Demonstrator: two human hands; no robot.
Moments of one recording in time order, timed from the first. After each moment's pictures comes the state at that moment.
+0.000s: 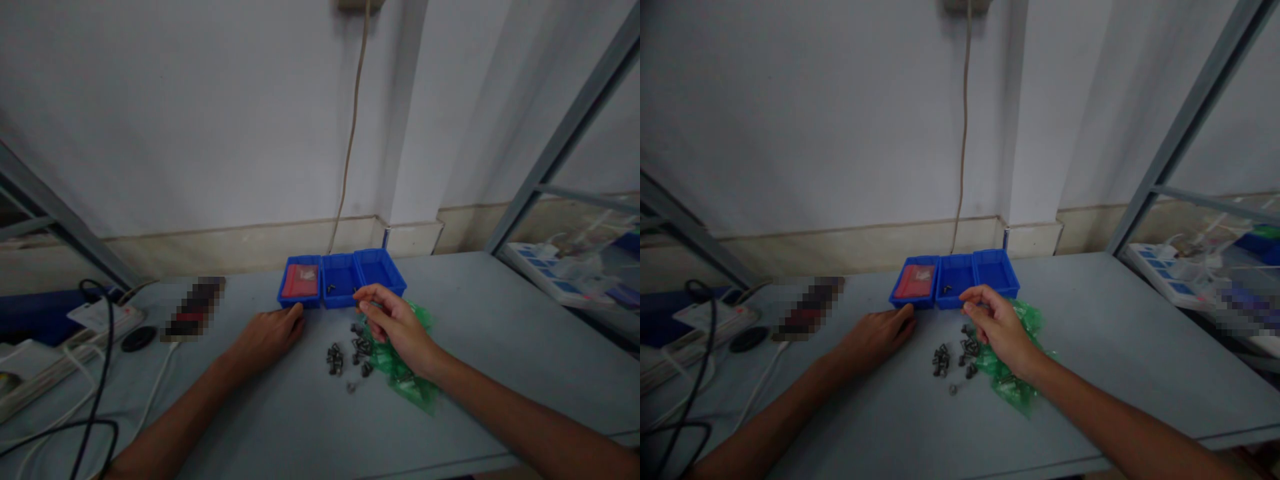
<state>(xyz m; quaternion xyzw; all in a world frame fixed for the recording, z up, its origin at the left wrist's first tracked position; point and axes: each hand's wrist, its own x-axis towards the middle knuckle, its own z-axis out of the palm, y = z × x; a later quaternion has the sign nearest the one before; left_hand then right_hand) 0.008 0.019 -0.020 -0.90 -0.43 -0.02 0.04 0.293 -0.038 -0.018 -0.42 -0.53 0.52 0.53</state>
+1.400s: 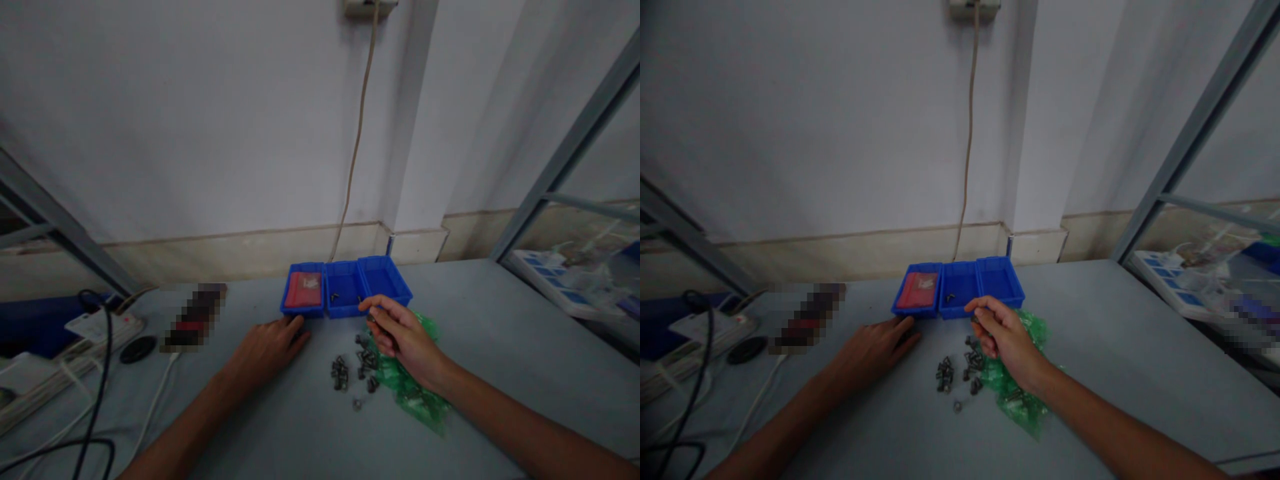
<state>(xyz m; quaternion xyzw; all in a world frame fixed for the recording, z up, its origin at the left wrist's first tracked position) 0.005 0.016 -0.017 -0.89 -0.46 0.00 0.05 0.292 -0.035 -0.017 -0.38 -0.44 0.62 0.53</state>
